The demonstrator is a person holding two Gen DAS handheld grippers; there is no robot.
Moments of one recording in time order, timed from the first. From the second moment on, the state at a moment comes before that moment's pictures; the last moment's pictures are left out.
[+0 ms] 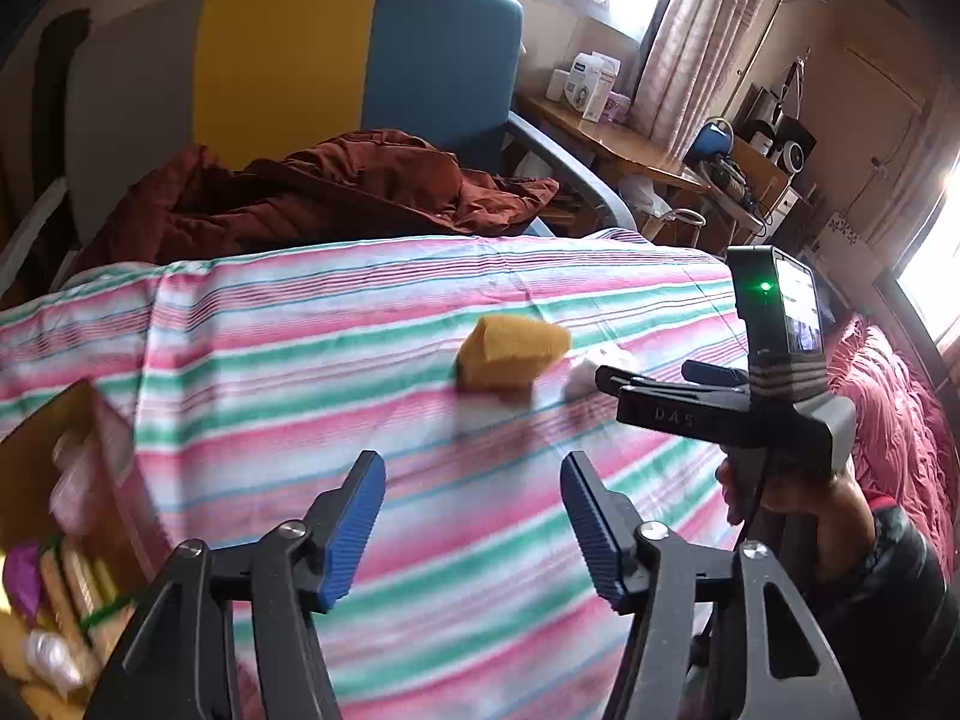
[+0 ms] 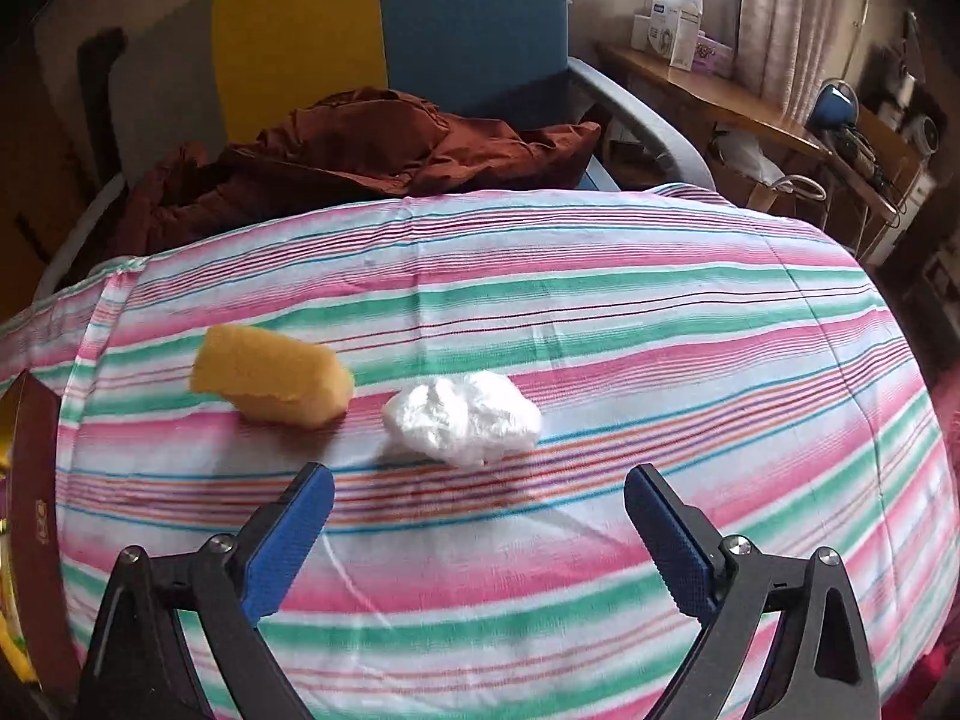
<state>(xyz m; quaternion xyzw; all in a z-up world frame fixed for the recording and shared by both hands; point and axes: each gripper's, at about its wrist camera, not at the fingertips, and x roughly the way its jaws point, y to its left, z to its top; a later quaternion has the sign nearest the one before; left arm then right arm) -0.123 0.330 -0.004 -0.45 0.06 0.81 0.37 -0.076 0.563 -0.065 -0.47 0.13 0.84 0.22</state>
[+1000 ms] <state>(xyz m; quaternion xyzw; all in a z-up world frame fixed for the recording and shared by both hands) -0.187 0.434 -0.065 -0.47 0.09 0.78 0.39 -0.090 0.594 -0.087 -0.49 0.17 0.84 0.17</state>
